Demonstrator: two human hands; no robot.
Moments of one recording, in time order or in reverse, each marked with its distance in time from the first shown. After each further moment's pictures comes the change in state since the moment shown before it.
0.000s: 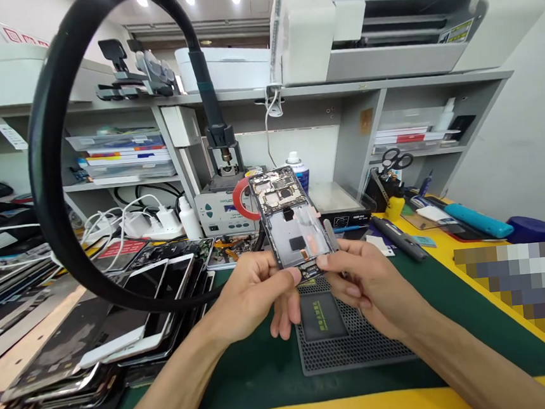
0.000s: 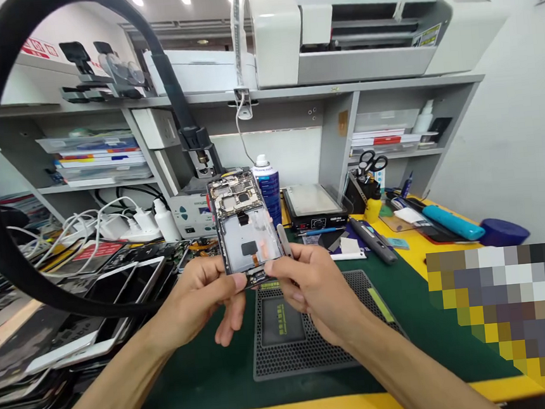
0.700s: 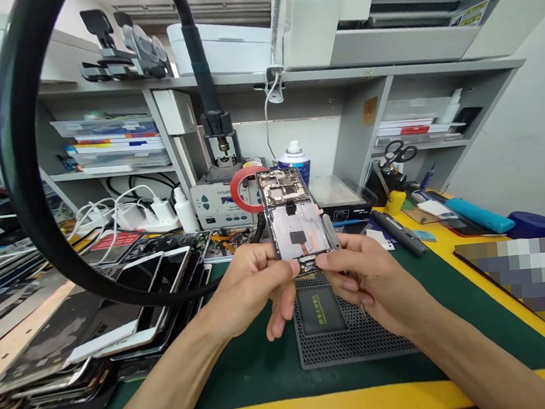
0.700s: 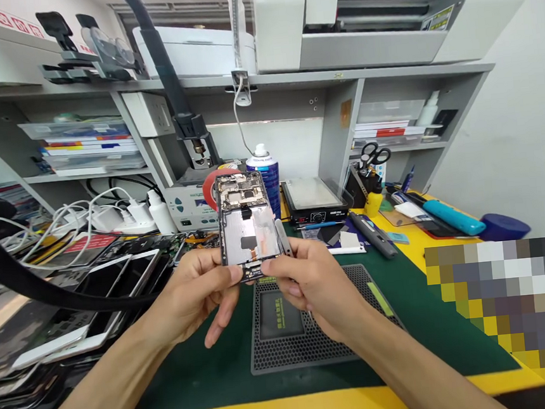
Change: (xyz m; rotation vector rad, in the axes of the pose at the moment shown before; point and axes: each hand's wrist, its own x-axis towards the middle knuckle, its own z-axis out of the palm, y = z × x) left_hand 0.000 -0.001 0.004 -0.181 0.049 -0.036; right_hand 0.000 -0.003 0.001 -0.014 -0.008 0.069
